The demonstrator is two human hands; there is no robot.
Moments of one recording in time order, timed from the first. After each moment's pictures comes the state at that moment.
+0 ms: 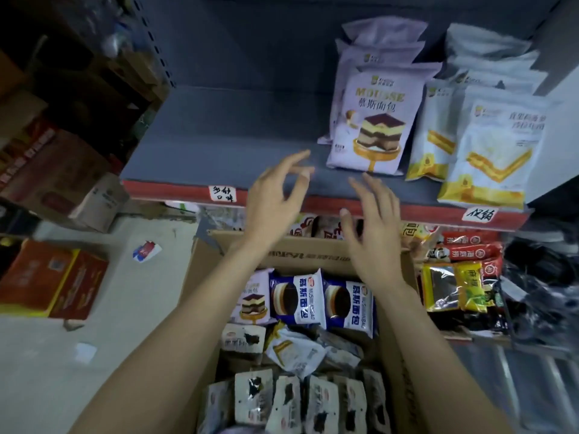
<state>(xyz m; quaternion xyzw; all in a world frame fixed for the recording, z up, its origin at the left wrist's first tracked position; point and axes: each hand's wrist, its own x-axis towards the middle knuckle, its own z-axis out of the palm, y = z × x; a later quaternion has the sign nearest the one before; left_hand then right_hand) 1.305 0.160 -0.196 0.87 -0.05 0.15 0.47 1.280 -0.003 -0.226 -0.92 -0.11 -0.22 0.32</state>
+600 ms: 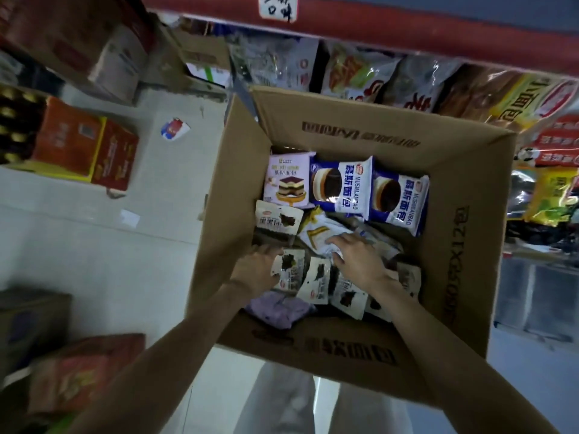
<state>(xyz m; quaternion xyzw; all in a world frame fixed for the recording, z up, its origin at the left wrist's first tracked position) 1.054 0.243 -0.421 0.91 0.03 -0.39 0.14 1.116 0.025 -0.429 -0.92 -0.23 0.29 0.14</state>
